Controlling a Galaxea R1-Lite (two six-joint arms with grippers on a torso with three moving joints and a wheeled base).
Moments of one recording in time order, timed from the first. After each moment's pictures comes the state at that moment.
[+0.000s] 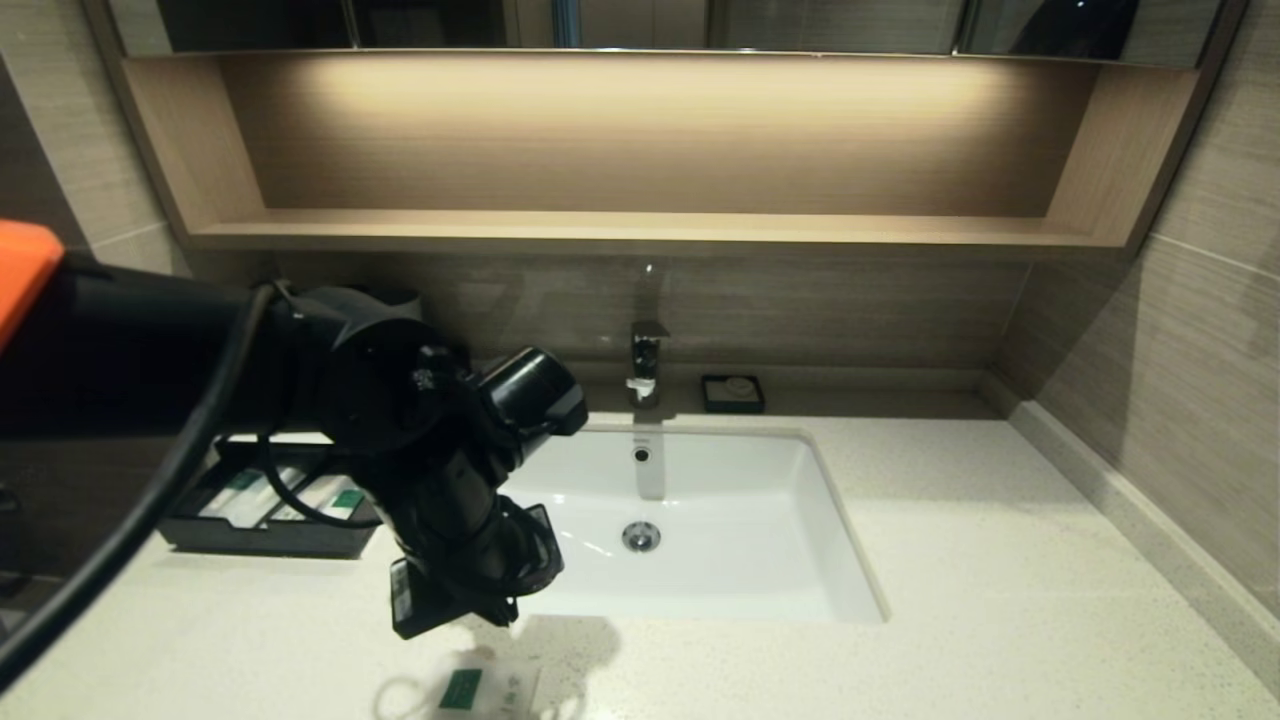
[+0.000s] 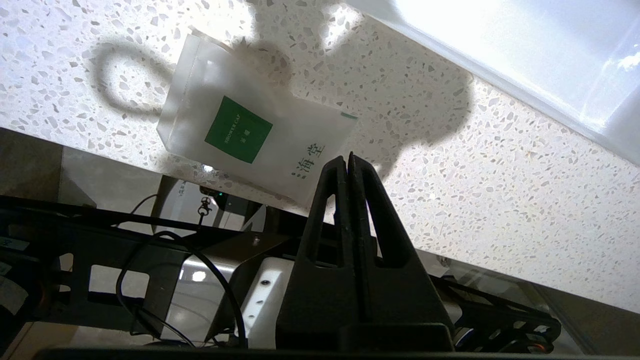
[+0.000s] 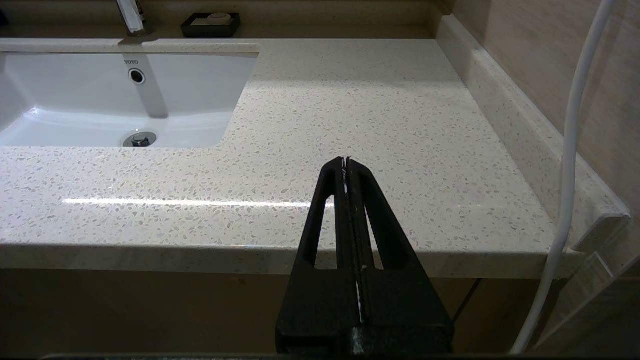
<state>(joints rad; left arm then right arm) -0.65 1.89 -1.43 0.86 0.02 -1.02 0.00 0.00 0.00 0.00 0.00 0.00</state>
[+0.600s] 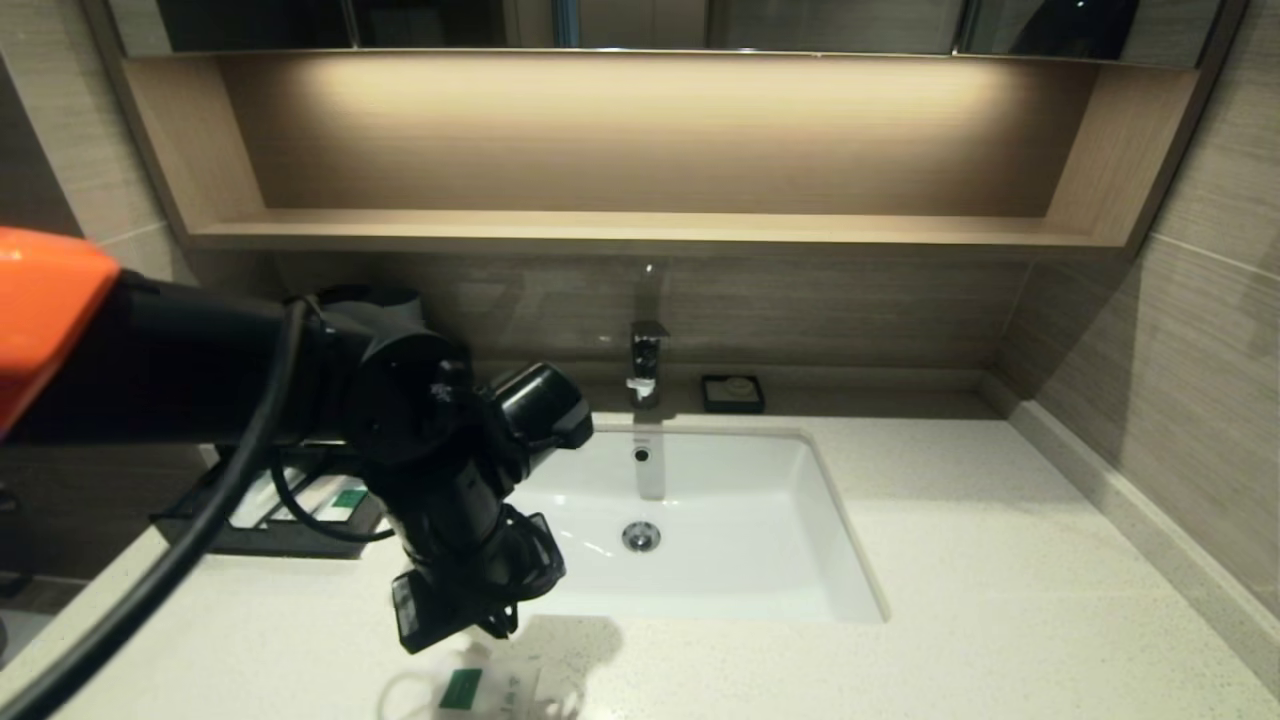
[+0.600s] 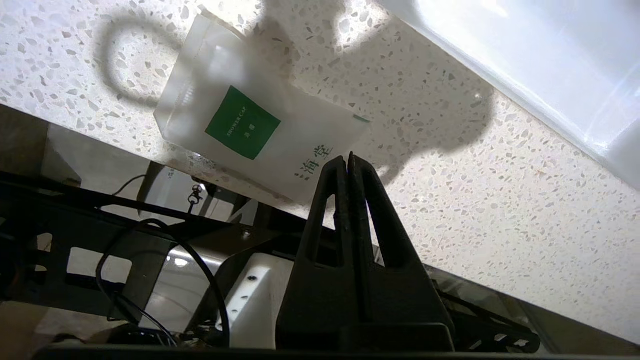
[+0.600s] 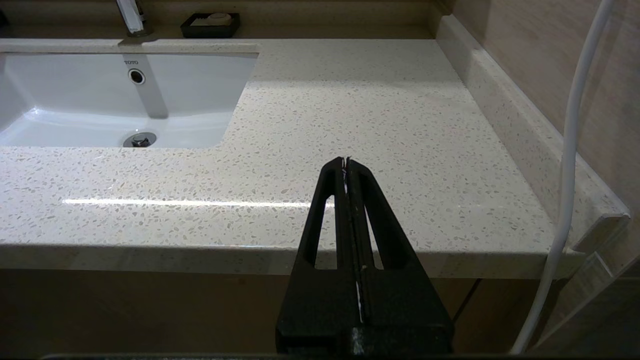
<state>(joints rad) -0.65 1.92 -1.42 0.86 0.02 -1.12 0.00 0.00 0.00 0.00 0.00 0.00</state>
